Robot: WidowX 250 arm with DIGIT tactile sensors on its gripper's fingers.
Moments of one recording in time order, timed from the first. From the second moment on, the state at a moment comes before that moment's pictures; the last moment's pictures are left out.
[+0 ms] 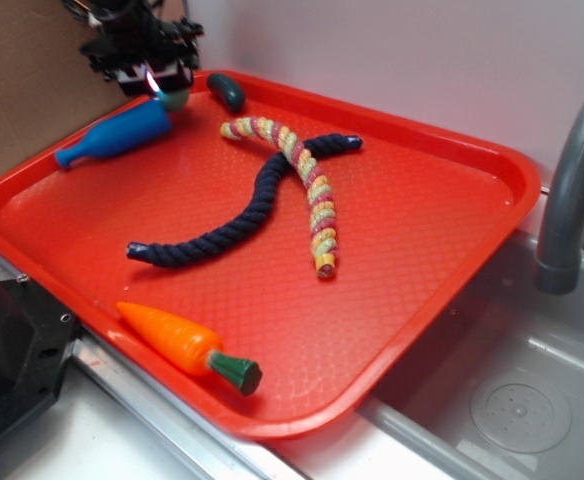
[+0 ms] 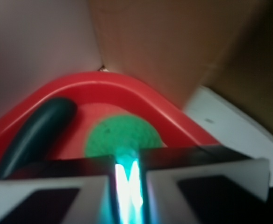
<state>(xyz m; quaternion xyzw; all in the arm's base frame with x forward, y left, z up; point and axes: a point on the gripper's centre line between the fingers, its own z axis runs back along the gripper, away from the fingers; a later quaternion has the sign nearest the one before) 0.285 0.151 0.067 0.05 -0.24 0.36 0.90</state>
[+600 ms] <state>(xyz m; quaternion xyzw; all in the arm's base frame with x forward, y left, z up) 0.224 0.101 0.135 -0.01 -0.25 0.30 0.92</state>
